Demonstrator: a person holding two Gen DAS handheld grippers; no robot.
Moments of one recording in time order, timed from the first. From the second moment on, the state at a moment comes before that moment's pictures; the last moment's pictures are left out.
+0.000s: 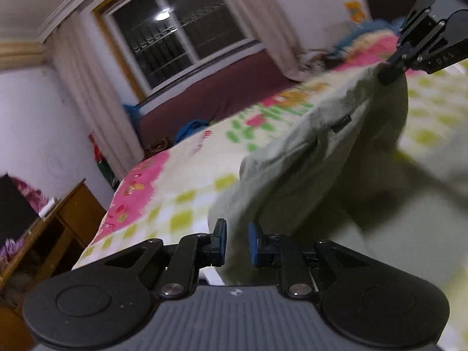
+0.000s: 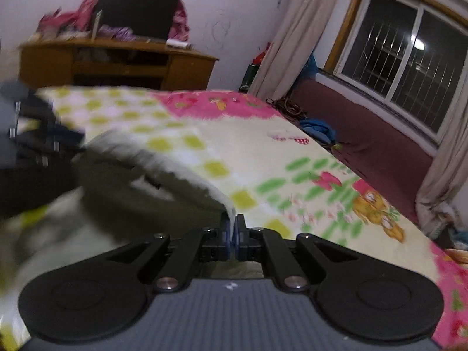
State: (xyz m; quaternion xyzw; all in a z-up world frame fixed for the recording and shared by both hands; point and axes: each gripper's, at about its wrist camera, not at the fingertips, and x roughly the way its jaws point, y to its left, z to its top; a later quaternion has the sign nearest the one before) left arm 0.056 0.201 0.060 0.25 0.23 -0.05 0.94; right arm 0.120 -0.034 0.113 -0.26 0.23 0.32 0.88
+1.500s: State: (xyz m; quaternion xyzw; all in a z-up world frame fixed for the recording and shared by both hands) left arm -0.005 0.217 0.000 0.26 0.28 -0.04 0.92; right arm 0.046 0.083 0.009 -0.24 0.34 0.41 0.81
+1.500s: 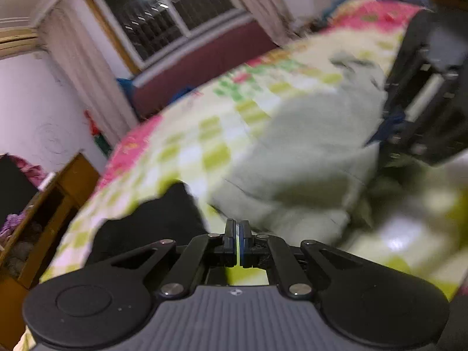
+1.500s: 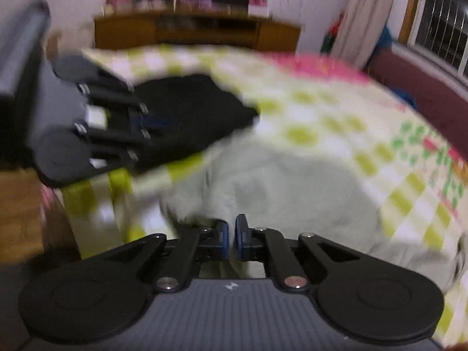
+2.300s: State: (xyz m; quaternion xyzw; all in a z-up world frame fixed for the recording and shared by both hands) left arm 0.008 0.185 -0.022 0.31 0.30 -0.07 0.90; right arm 0.076 0.068 0.048 -0.16 0.36 0.39 0.83
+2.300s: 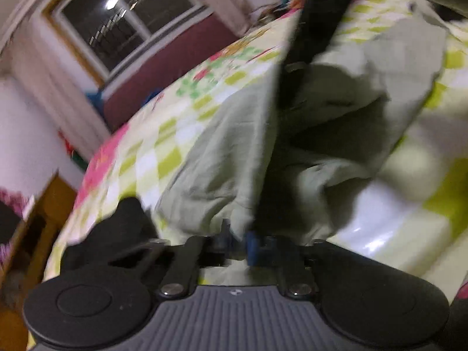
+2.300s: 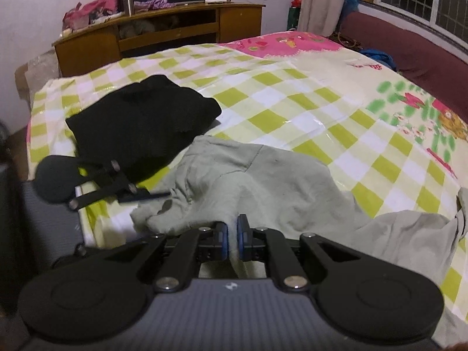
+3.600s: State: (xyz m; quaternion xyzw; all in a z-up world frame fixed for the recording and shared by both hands) left arm 0.090 0.047 0.008 0.20 0.26 -0.18 0.93; right arm 0.380 -0.167 -0.028 0.04 0.41 -0.03 0.91
